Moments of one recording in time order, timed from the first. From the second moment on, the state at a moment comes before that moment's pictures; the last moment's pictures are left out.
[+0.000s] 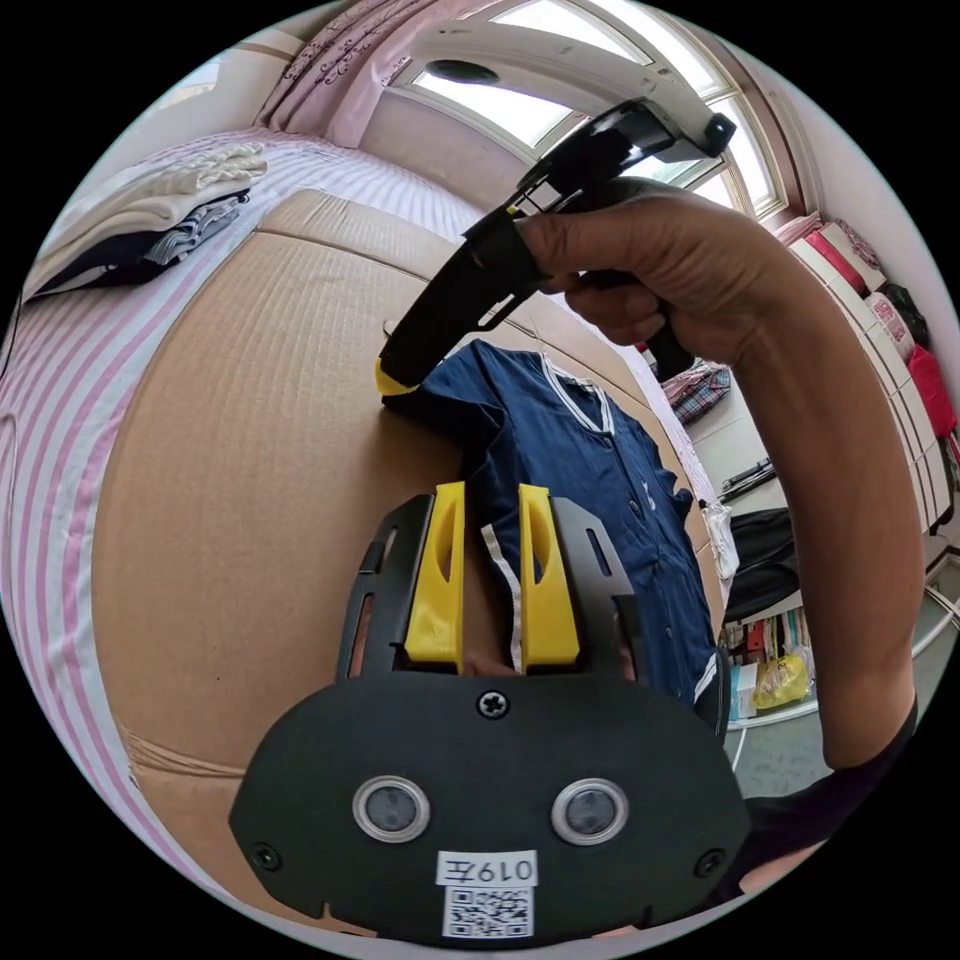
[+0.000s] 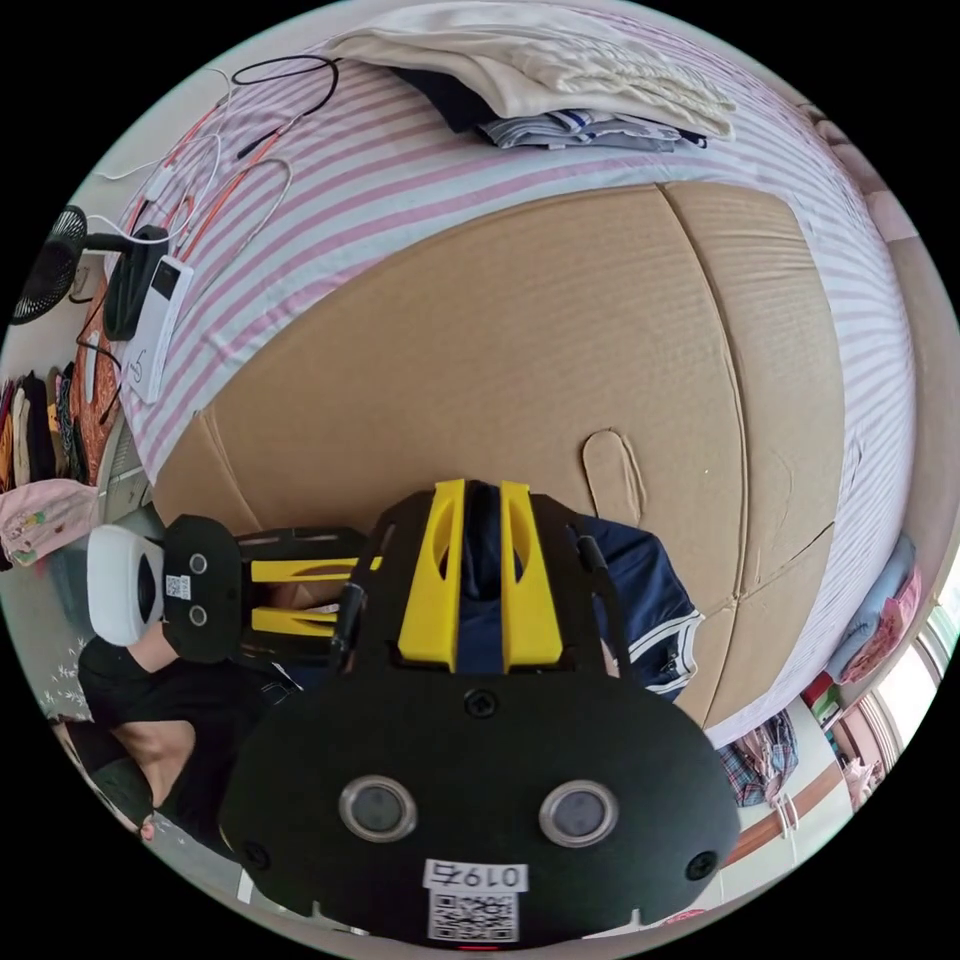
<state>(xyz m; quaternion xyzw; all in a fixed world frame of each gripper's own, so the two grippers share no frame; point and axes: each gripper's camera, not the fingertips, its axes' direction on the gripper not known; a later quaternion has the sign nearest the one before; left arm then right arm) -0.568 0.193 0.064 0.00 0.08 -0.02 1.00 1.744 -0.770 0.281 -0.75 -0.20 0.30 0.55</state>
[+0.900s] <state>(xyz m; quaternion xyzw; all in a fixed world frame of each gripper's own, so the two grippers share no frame) -0.464 0.197 0.072 0.06 -0.03 0.05 1.00 1.680 -0.699 0.094 -0.49 -0.07 0.63 0.60</state>
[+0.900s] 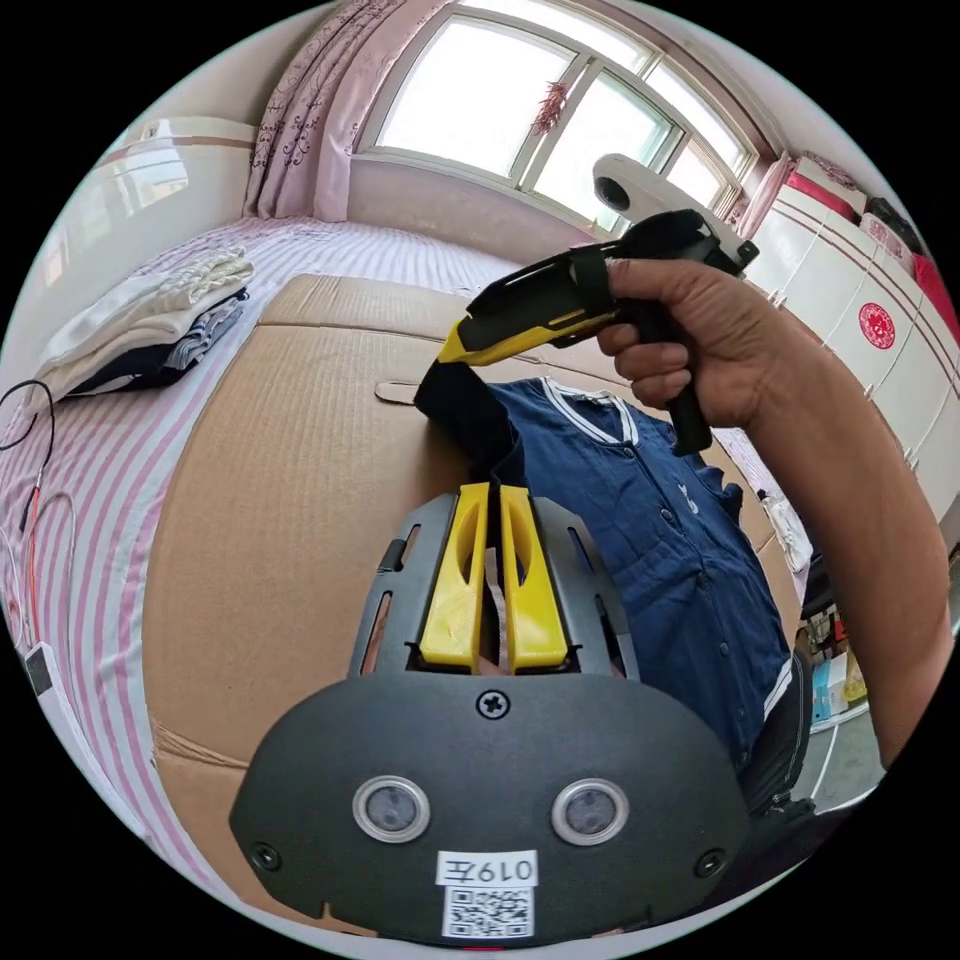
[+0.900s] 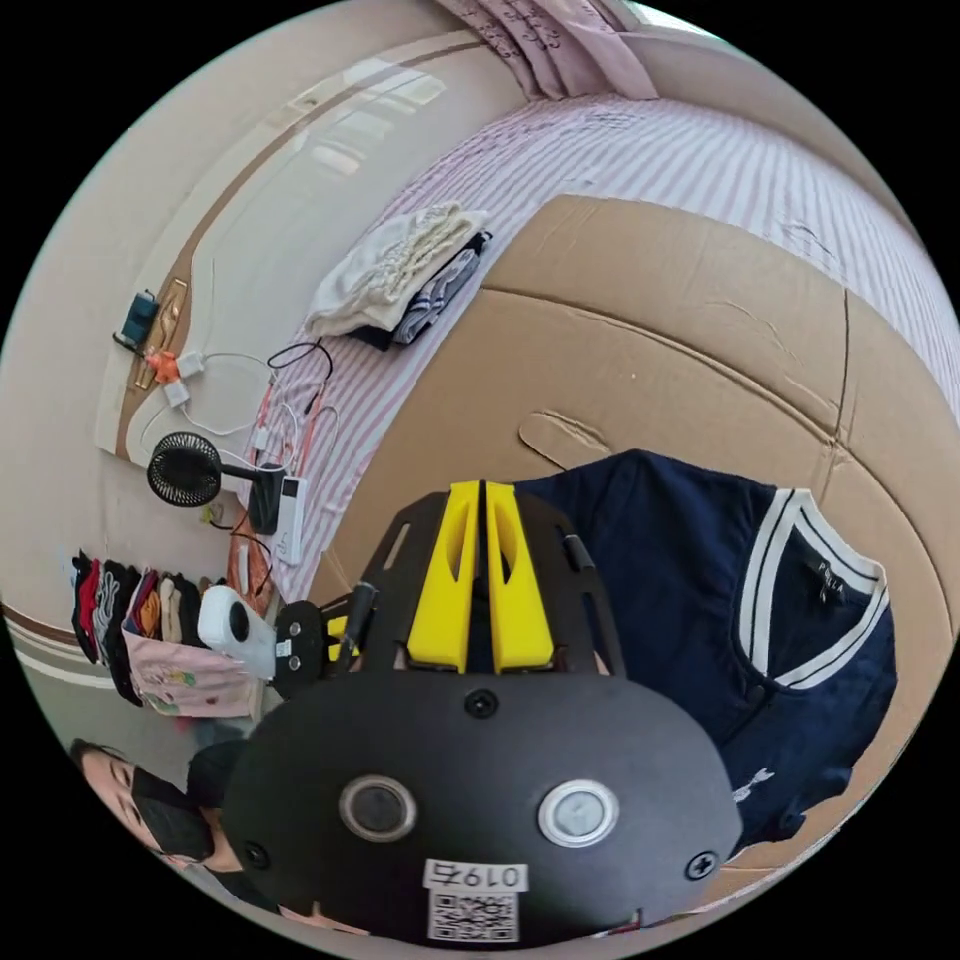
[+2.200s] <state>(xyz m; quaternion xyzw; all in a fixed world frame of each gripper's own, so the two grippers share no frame) -0.343 0.178 0.108 -0.02 -0.09 0.33 0.94 1.100 -0.579 0.122 -0.36 0.11 0.52 0.77</state>
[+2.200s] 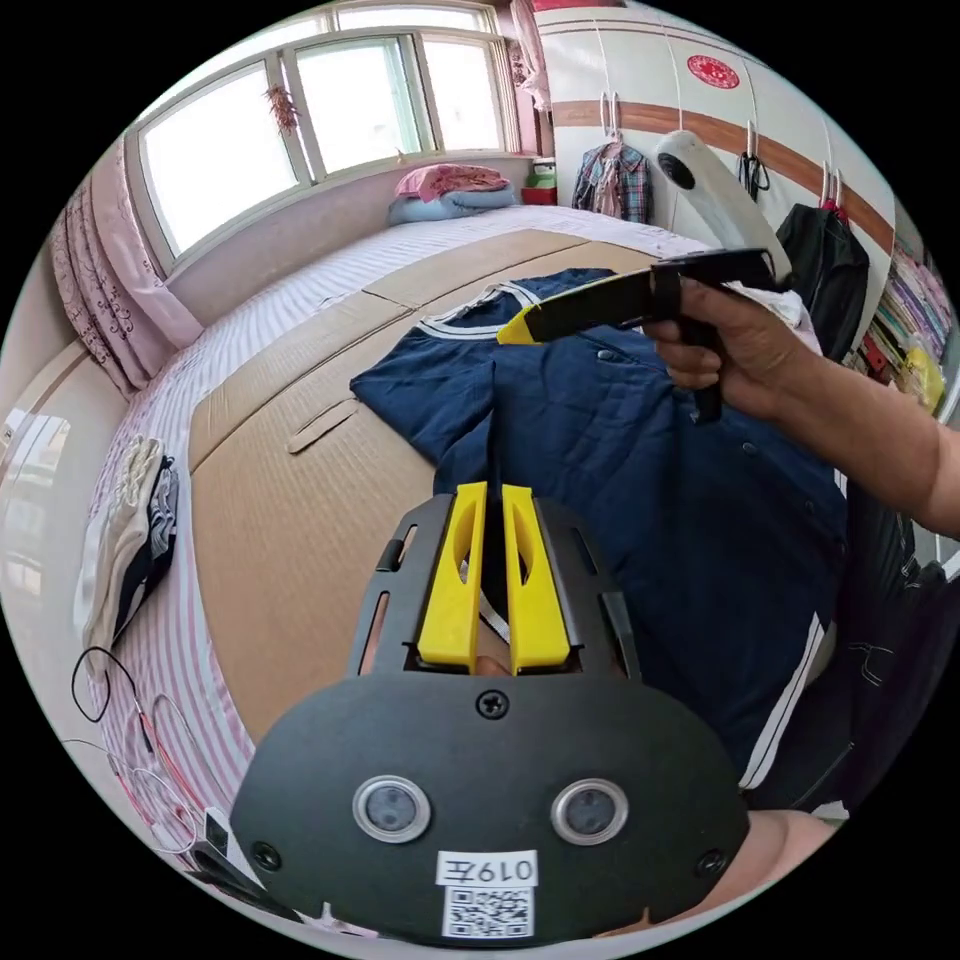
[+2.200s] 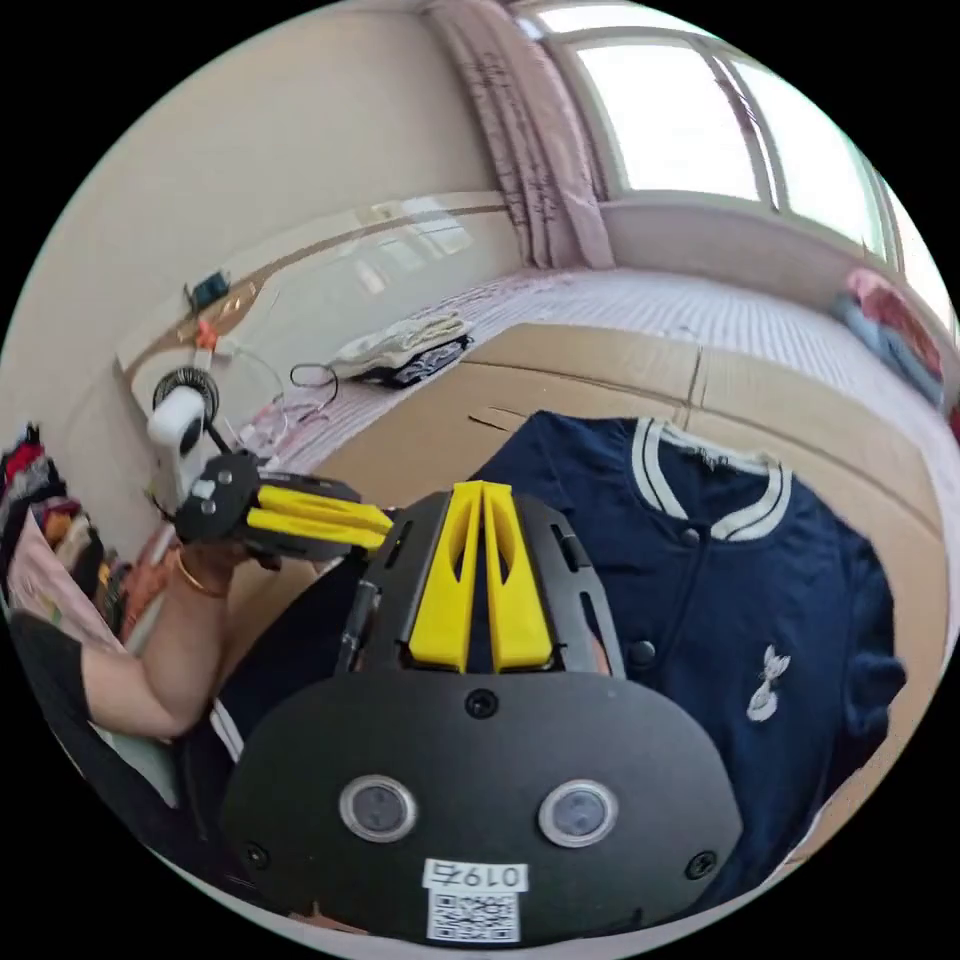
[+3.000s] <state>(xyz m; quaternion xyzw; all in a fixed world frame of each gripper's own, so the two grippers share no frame) -0.505 -0.066 0.185 -0.13 0.00 0.00 0.99 0.926 -0.604 0.352 -0.54 0.09 -0.10 0.83</state>
